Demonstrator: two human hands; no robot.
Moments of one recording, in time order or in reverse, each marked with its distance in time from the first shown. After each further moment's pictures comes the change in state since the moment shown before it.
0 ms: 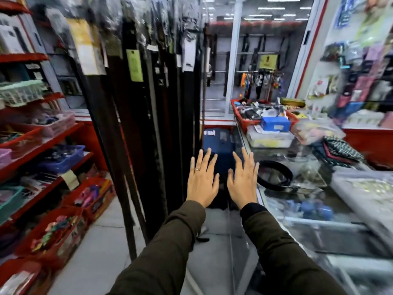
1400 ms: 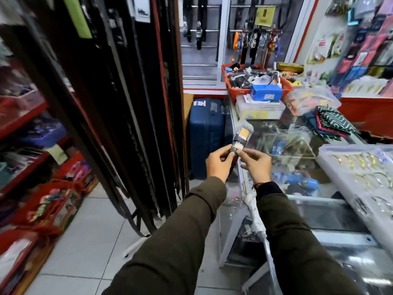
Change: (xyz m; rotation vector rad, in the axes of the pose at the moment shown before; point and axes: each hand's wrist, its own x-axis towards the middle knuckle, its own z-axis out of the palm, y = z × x) left_hand 0.032 0.113 0.085 -1.021 -0.076 -0.596; right_hand 0.013 0.118 -0.031 0.930 -0.059 0.660
